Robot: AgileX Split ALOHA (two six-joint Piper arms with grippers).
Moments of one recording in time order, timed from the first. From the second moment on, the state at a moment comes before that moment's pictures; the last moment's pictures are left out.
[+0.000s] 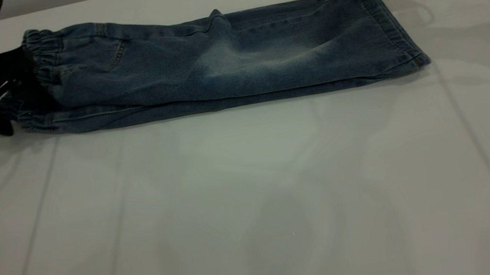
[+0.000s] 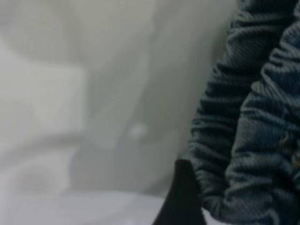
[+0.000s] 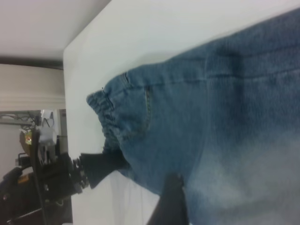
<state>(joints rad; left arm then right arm) 0.07 2.21 -1.23 -0.55 0.28 0.30 0.03 2.31 -1.36 1.70 0.87 -0.97</state>
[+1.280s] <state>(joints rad) 0.00 1.83 -1.22 -0.54 0.32 0.46 0.44 2.63 -1.95 1.28 0.88 -0.58</state>
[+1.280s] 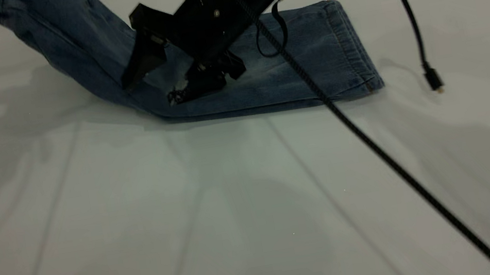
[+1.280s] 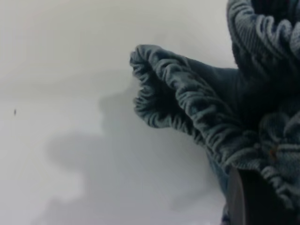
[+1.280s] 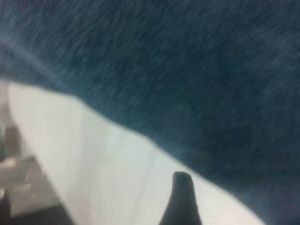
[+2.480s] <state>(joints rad) -0.62 2.23 -1.47 -0.65 0.13 0.54 0.01 2.18 -2.07 1.09 1.18 -0.58</state>
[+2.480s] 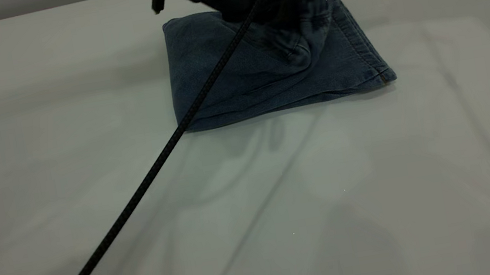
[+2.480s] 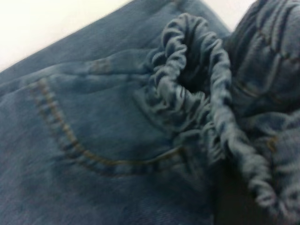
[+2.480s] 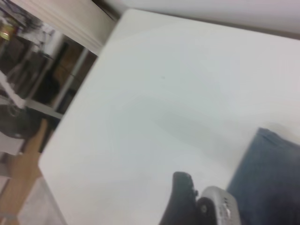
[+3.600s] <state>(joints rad) -0.37 1.73 -1.51 -0.39 0.45 0.56 0.41 2.46 -2.07 0.11 1.13 0.05</state>
